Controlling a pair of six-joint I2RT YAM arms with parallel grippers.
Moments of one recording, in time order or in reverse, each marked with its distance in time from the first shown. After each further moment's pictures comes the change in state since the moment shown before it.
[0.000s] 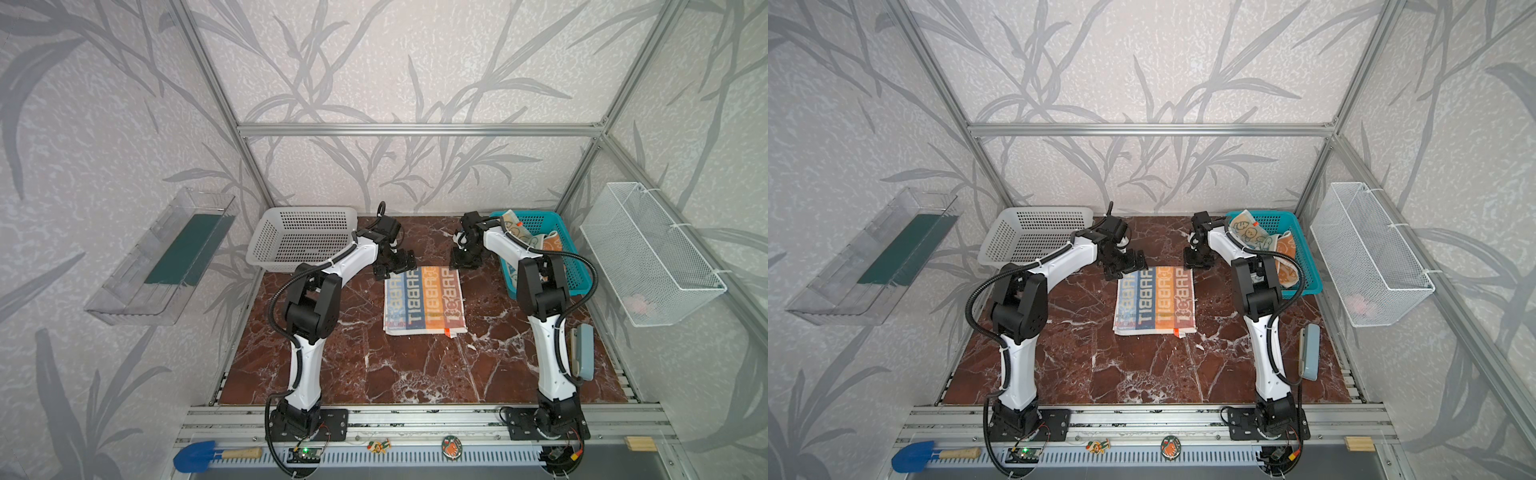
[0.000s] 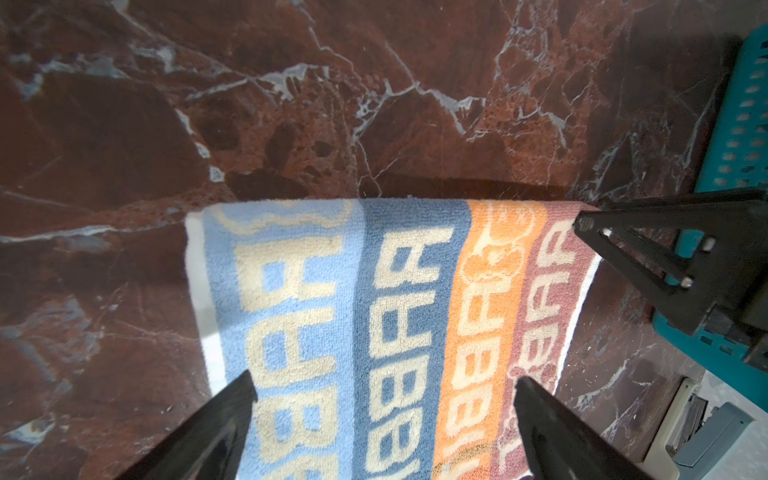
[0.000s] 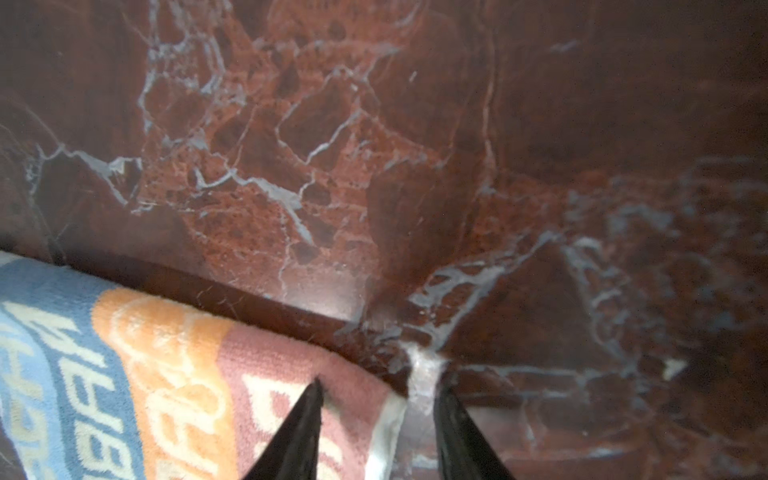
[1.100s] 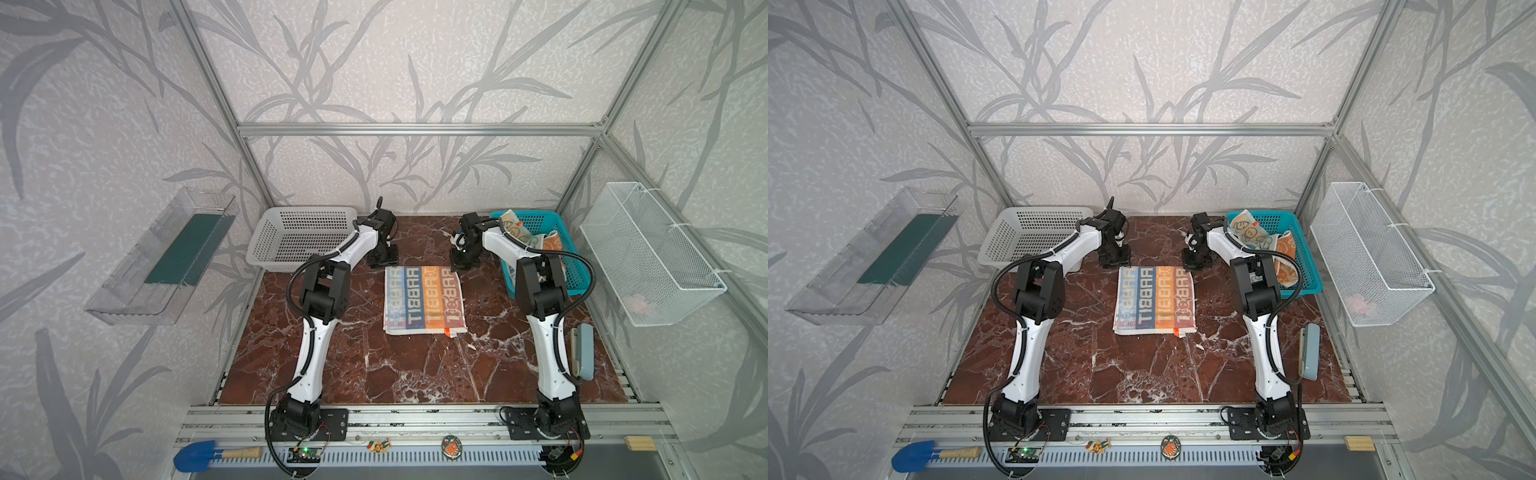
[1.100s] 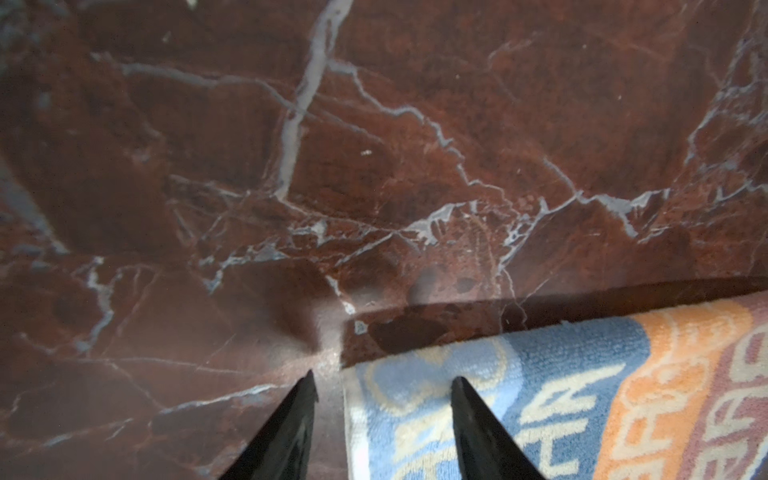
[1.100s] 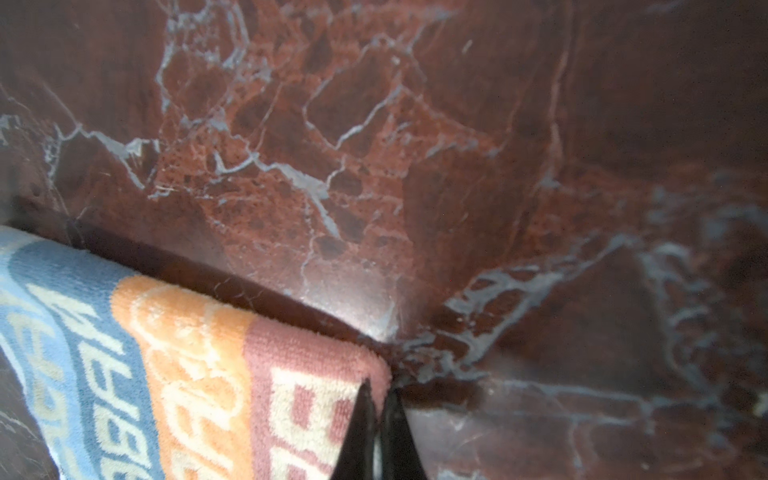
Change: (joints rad) left arm 0.076 0.284 0.363 -0.232 -0.146 0.222; right arm 0.001 0.015 0.006 -0.006 -0.052 -0.025
